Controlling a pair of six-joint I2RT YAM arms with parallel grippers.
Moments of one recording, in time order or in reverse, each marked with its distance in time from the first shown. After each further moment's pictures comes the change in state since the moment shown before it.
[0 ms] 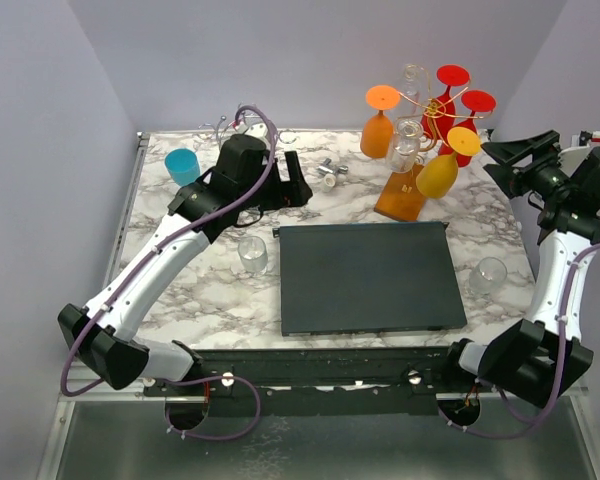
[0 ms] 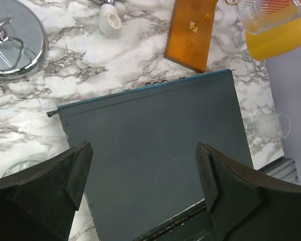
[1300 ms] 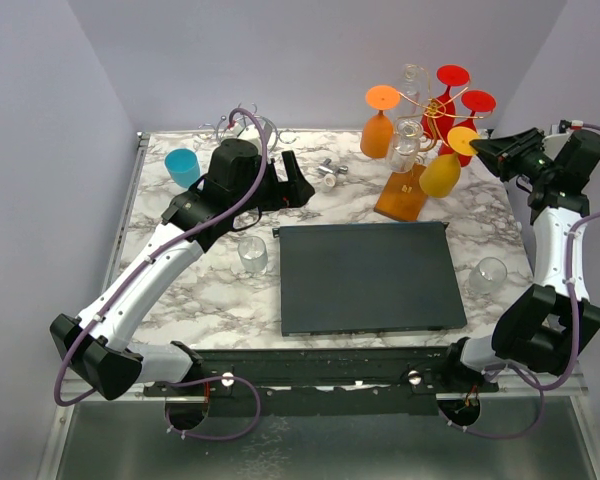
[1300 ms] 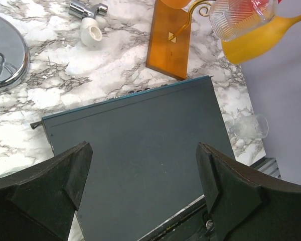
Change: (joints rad) left arm -0.002 -0.072 -0.108 0.126 0.064 -0.015; right arm 0.088 0.186 0.070 0.122 0.008 0.116
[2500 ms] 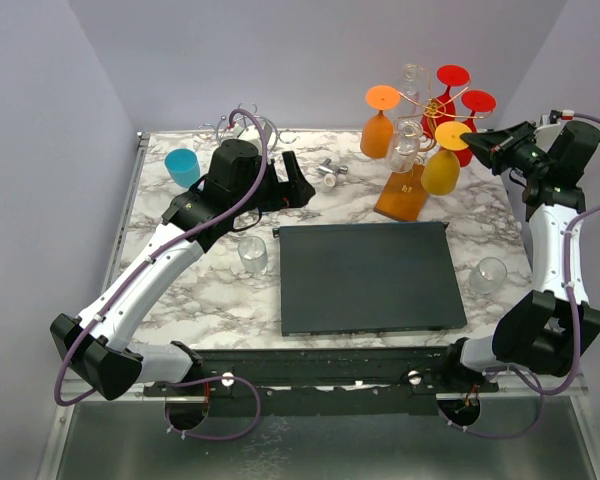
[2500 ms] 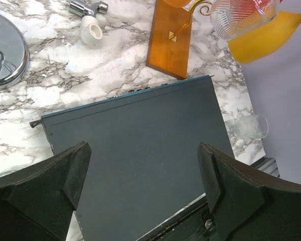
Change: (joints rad) left arm 0.000 0.000 -0.006 0.000 0.000 -0.007; right arm 0.066 -0.015 0.042 -0.013 -0.005 0.032
